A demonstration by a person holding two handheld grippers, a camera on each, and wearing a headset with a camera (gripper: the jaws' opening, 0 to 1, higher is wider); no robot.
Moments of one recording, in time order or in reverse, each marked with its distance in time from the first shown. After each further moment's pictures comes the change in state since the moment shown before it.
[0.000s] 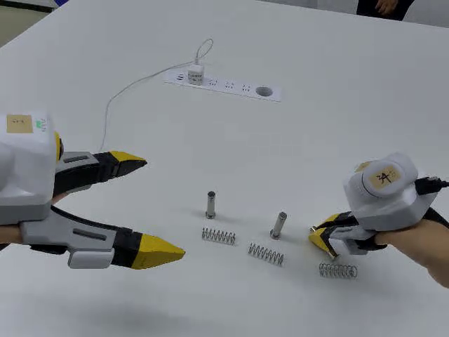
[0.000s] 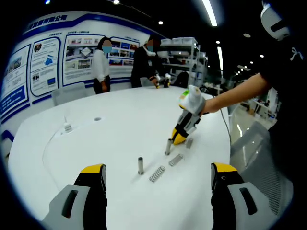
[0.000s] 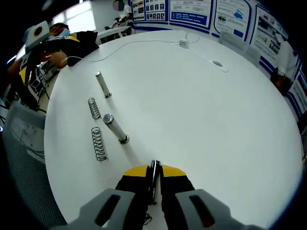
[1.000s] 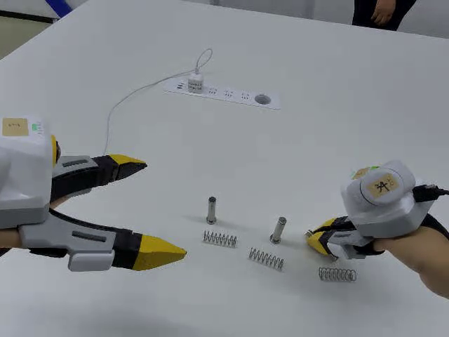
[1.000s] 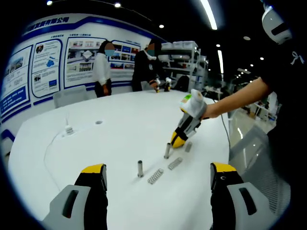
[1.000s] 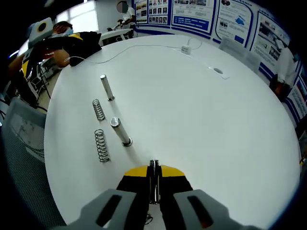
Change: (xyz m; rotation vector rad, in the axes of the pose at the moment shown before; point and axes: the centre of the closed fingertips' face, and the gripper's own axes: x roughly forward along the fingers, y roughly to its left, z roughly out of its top) left arm -0.007 -0.004 0.009 -0.005 -0.035 0.005; right arm -0.008 0.002 0.005 -0.034 -0.043 -0.023
